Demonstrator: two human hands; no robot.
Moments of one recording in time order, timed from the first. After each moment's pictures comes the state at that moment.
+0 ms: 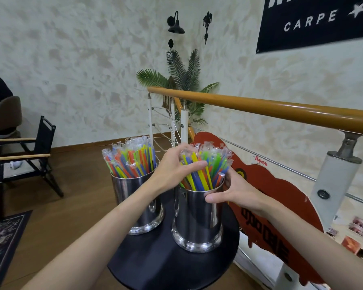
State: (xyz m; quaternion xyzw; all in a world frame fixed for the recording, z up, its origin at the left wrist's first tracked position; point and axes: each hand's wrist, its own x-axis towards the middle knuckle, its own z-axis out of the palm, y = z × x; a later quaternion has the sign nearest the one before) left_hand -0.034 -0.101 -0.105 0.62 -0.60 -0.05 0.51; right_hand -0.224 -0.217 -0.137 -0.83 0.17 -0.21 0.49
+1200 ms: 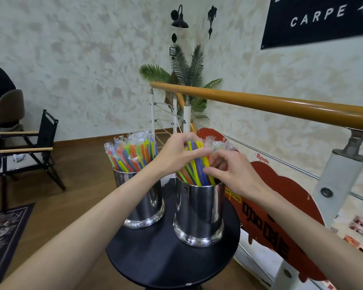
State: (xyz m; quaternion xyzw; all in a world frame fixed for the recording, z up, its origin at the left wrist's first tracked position) left_hand -0.038 -0.098 -0.075 0.59 -0.63 -0.05 0.49; right_hand -0.207 -0.190 -0.099 -0.90 0.20 -0.34 0.20
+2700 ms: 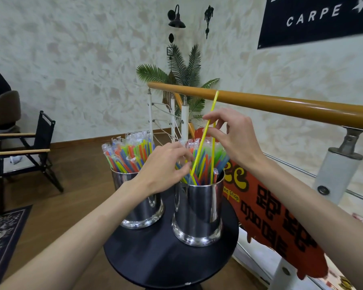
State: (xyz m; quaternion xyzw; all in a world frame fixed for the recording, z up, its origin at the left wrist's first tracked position) left_hand -0.031 -0.069 -0.098 0.65 -0.67 0.17 0.32; right_hand -0.191 -0.202 -0.041 -0.85 0.08 -0.52 0.08
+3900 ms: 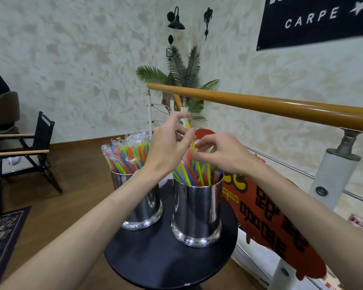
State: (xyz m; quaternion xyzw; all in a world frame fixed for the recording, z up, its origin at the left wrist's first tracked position) left_hand -0.052 -0.082 -0.062 0.58 -0.56 0.12 0.57; right_hand -0.192 -0.185 -0.047 -0.93 0.20 -0.26 0.18
